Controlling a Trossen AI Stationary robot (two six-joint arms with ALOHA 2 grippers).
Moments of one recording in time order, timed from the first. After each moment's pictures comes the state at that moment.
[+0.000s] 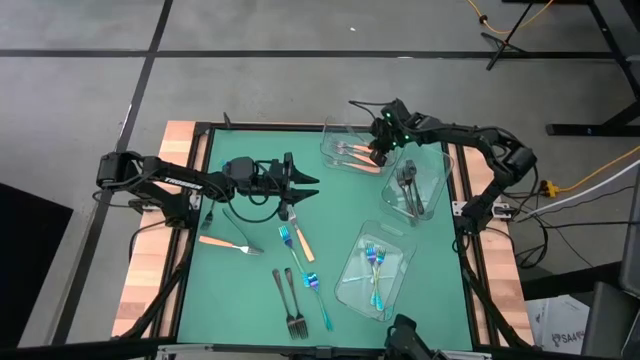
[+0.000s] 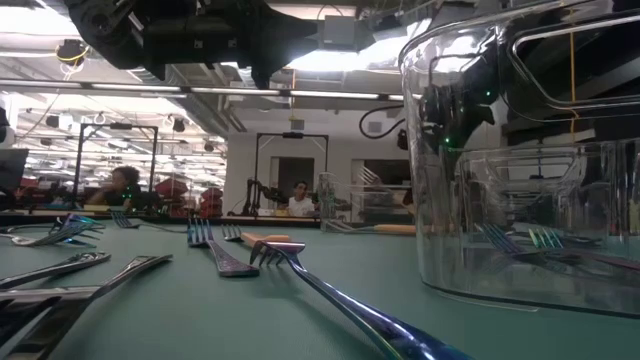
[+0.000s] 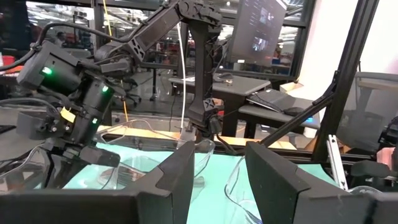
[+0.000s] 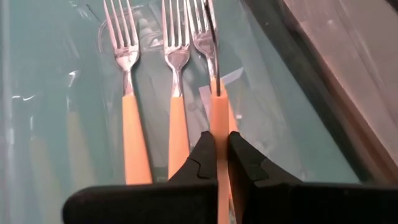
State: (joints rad) left arm 0.15 1.39 0.58 0.90 0.13 -0.12; right arm -0.78 1.67 0.99 -0.29 -0.25 -0.30
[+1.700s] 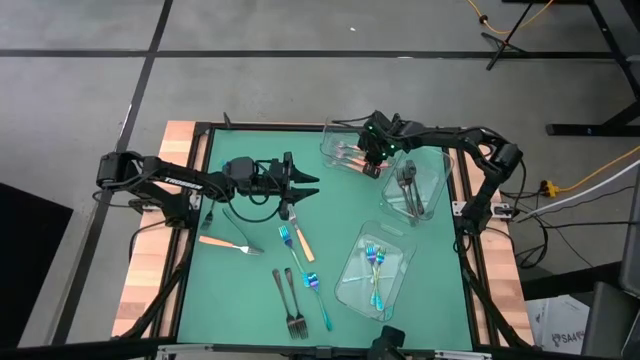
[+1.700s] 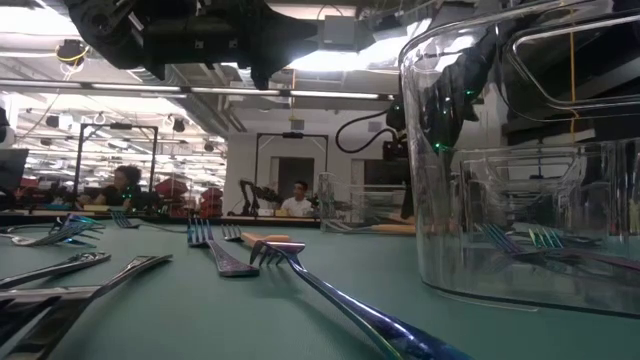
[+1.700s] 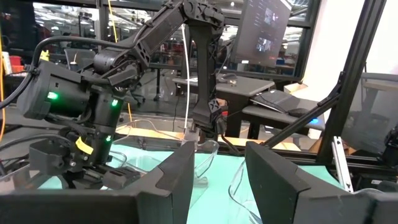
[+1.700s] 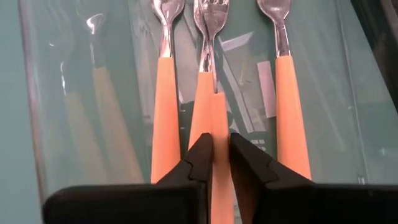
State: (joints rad) left arm 0.15 1.39 0.58 0.90 0.11 -0.12; right arm -0.65 1.77 1.07 -0.43 -0.13 -0.32
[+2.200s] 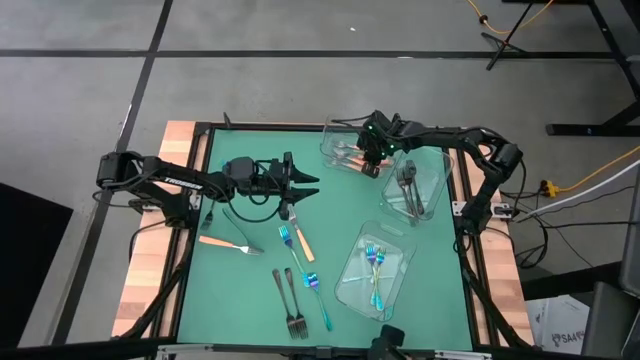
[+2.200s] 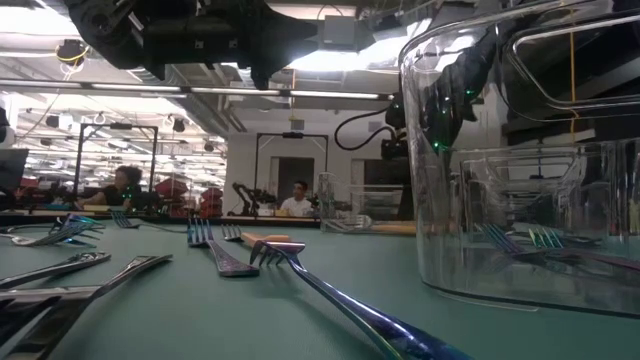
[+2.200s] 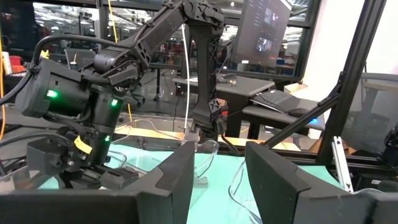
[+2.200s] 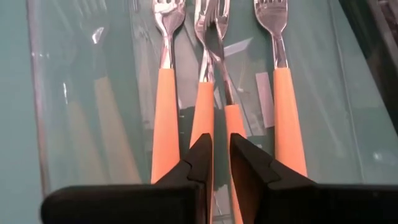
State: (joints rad) left arm 0.15 1.39 0.58 0.90 0.11 -0.12; right arm -0.65 1.77 1.07 -0.41 -0.13 -0.32
